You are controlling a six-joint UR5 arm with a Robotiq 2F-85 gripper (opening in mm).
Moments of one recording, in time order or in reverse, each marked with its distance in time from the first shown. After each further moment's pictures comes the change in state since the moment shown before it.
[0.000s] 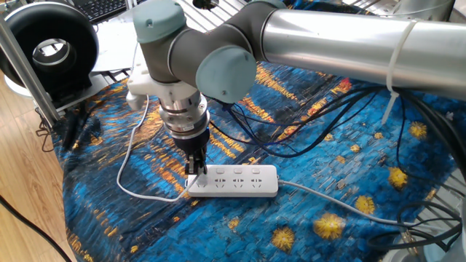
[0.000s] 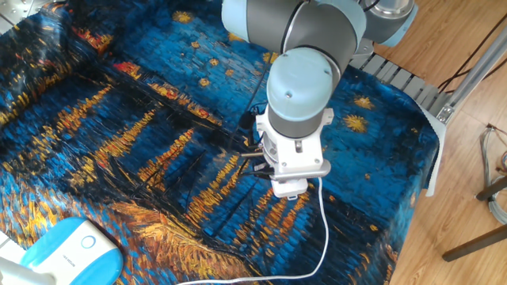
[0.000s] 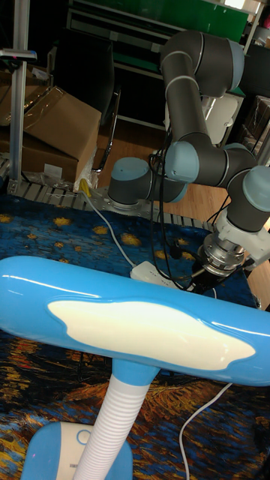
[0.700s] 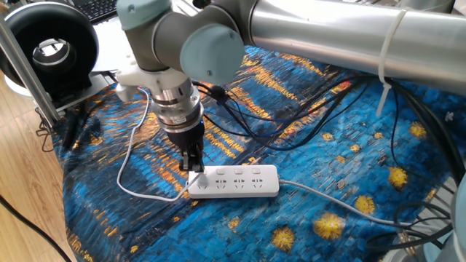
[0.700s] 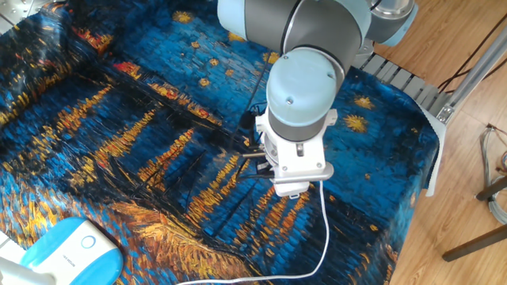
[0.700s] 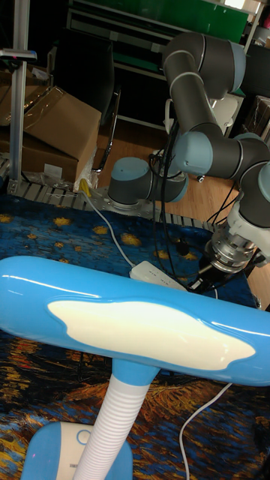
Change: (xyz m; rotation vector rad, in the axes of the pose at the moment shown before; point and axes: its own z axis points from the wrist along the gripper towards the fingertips) arm 0.003 0.005 -0.030 -0.015 0.063 0.016
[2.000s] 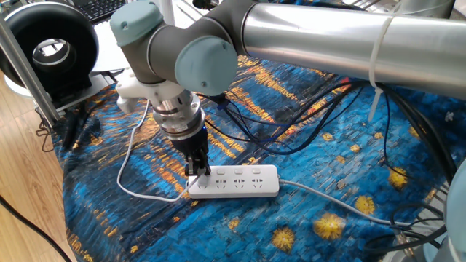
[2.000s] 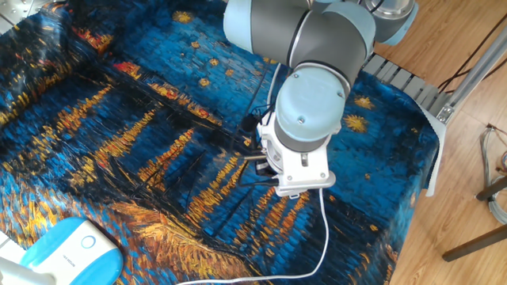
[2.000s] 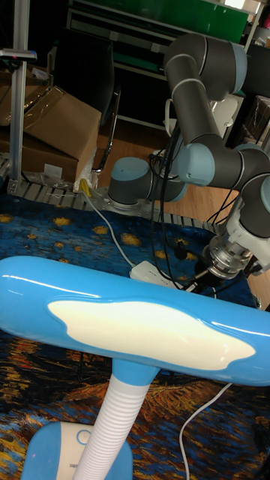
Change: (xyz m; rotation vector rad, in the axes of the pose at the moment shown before) arm 0.009 -0.006 0.024 0.042 0.053 -0.004
